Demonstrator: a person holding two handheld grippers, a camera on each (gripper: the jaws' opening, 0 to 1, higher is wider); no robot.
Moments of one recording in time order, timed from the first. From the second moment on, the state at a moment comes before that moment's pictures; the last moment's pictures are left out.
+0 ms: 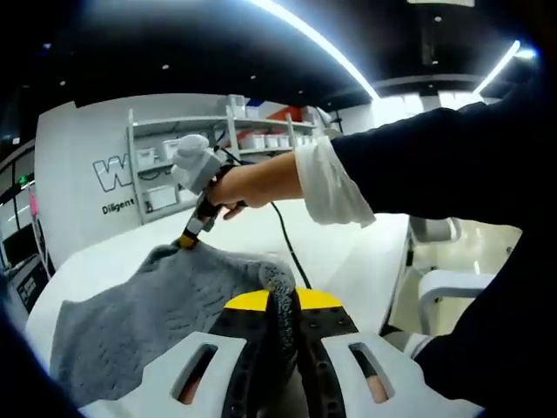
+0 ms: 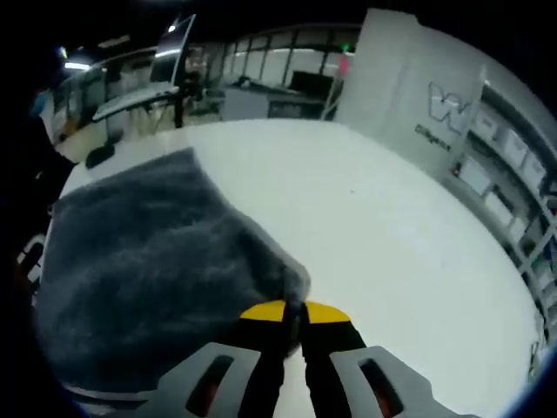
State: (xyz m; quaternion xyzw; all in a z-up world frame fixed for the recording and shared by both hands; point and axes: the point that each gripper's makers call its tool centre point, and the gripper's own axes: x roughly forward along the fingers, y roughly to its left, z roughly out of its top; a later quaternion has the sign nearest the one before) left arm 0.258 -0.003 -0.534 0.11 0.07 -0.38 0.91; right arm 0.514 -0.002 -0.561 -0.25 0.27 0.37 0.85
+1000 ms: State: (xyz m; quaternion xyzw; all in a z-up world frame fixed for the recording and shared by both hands) left arm 0.277 -0.046 -0.516 0.13 0.05 -0.40 0.91; right arm 0.544 -0.044 -0.542 -0.33 0.24 0.37 0.84
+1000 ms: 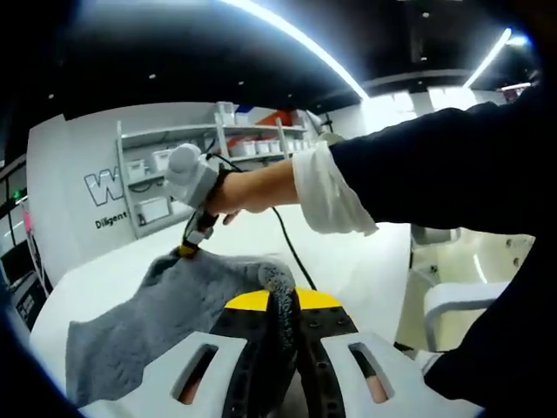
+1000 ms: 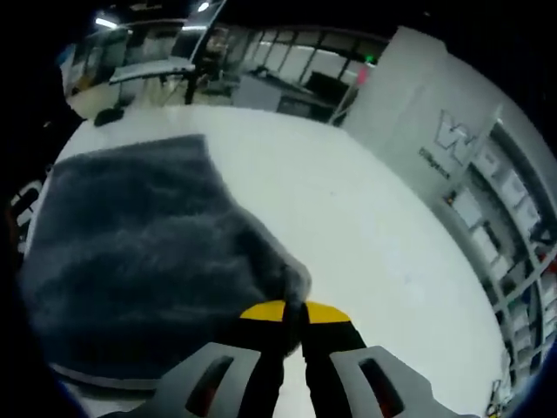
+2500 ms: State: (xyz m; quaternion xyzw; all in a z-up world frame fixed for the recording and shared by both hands) left arm 0.292 -0.119 -0.501 0.15 0.05 -0.44 0.88; right arm 0.538 -0.126 -0.540 -0.37 0.25 0.36 0.82
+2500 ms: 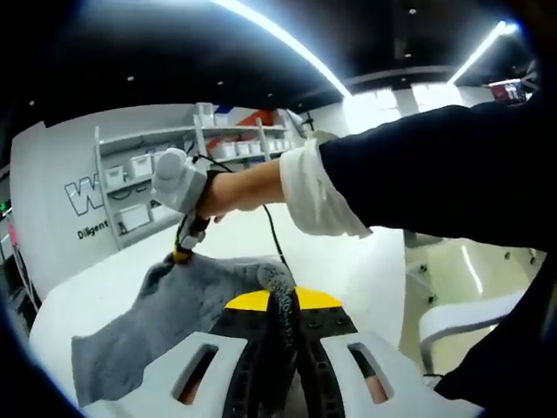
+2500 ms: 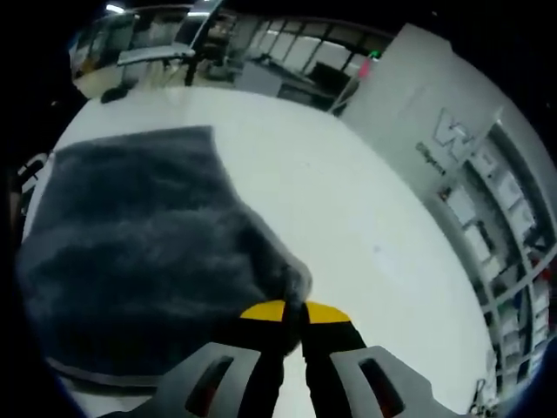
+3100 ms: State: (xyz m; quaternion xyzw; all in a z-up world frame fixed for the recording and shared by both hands) left arm 0.299 -0.144 -0.488 0.14 0.05 -0.46 0.88; right arm 0.554 -0.156 -0.541 -0.37 0.25 0.33 0.83
